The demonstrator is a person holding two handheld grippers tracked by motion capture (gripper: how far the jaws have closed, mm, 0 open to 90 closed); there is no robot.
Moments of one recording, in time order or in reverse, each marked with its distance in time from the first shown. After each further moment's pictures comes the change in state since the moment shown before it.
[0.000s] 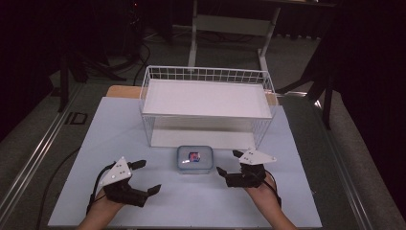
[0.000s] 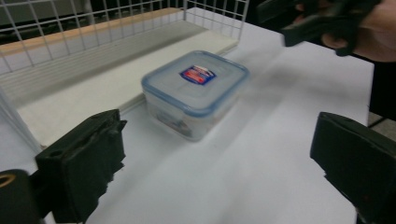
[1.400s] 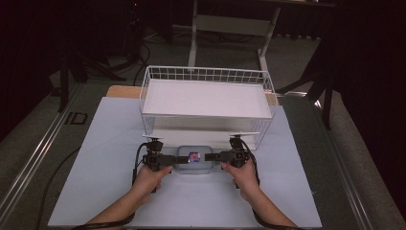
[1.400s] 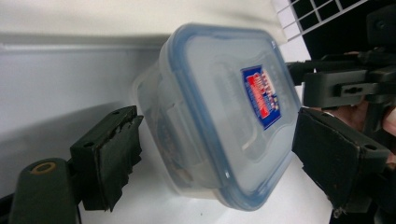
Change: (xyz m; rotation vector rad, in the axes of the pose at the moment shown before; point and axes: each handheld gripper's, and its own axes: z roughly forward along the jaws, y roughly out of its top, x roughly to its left) left arm 0.051 0.005 0.122 0.306 -0.086 -0.725; right arm -0.047 0.001 0.084 0.323 0.260 0.787
